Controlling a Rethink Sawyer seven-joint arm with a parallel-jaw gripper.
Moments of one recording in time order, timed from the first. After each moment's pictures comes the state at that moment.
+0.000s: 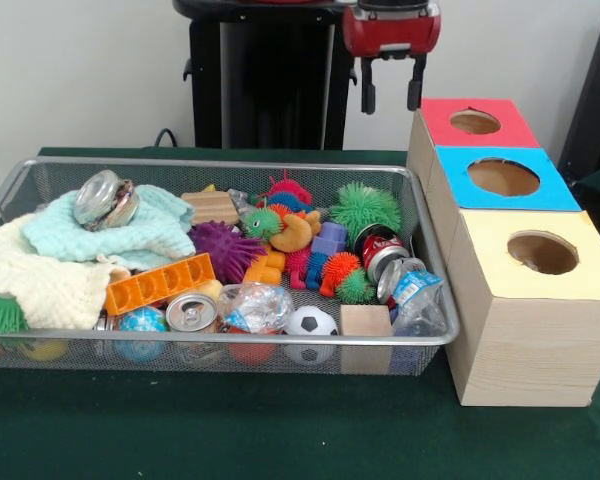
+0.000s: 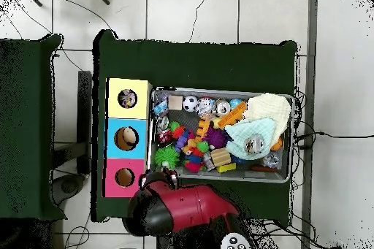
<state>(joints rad) -0.31 -0.95 0.23 2.20 -0.31 0.21 1.79</state>
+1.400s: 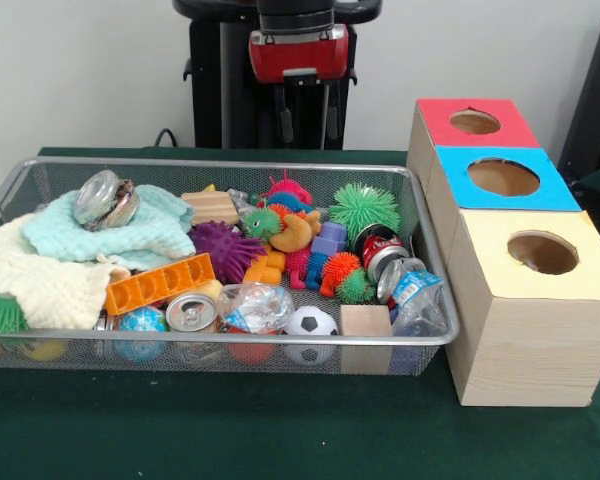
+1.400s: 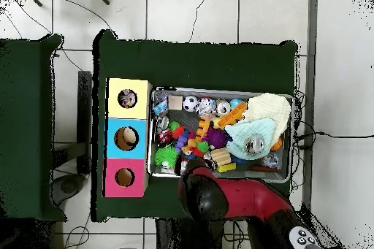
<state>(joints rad) -0.64 -0.88 0.36 2.18 -0.34 0.17 1.79</state>
